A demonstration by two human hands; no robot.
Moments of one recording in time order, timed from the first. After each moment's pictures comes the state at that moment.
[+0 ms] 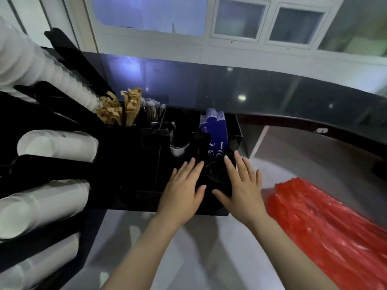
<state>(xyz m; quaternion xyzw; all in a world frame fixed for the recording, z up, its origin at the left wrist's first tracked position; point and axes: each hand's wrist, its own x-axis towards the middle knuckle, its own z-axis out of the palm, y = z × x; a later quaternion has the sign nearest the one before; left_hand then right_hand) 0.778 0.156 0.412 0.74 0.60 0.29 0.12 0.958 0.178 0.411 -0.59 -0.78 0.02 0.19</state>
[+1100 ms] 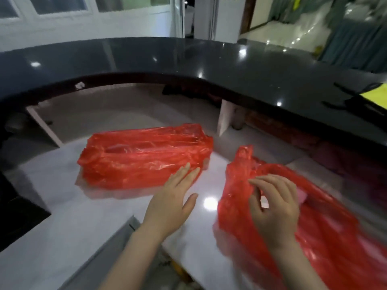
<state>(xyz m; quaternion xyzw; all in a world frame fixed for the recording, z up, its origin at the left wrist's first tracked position) 1.087 -0.033 0.399 0.94 0.16 0.16 0.24 1.231 -0.218 0.395 -0.77 -0.38 -0.32 0.40</state>
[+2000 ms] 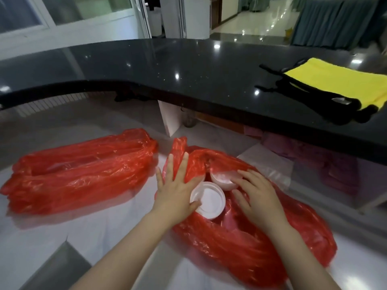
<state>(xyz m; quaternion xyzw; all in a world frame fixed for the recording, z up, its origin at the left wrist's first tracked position) 1.240 -0.125 0.363 0.99 0.14 0.01 0.00 1.358 -0.326 0.342 -0.88 -0.40 -0.07 0.27</state>
